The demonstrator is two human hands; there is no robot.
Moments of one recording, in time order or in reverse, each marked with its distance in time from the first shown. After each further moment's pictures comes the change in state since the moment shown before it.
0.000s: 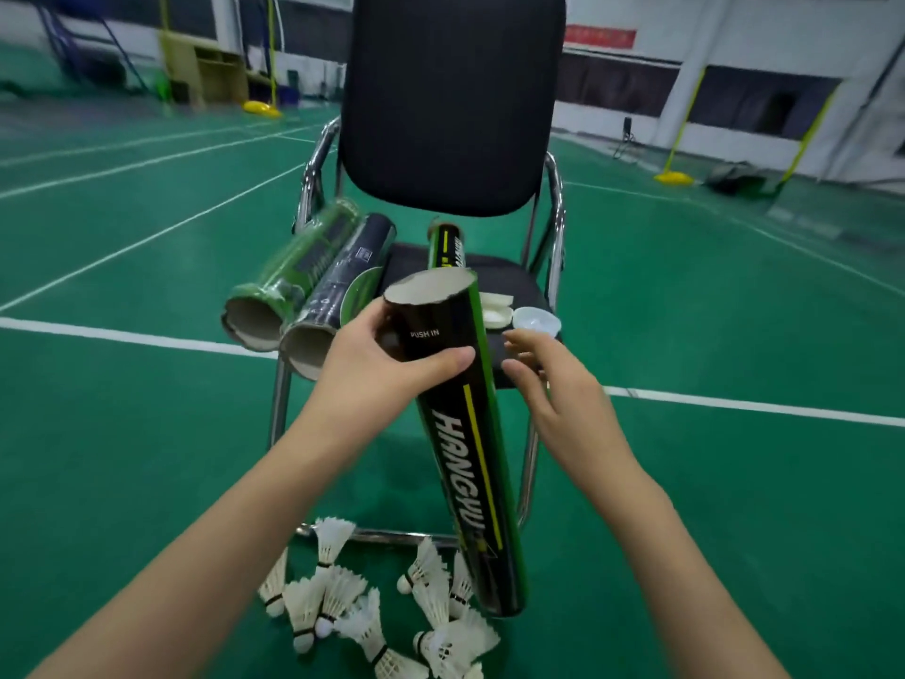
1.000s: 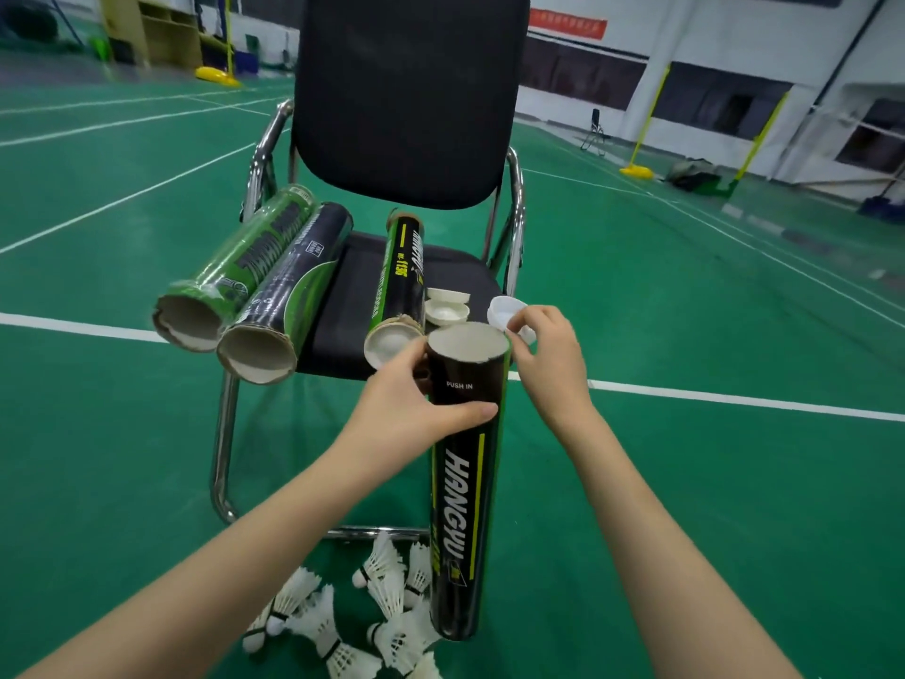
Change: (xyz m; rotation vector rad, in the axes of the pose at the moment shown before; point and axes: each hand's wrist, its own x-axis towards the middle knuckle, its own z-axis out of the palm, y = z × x) left_hand 0.002 -0.018 0.057 0.044 -0.203 -0.016; right_hand 0.049 0.053 -0.018 -0.179 0.140 0.147
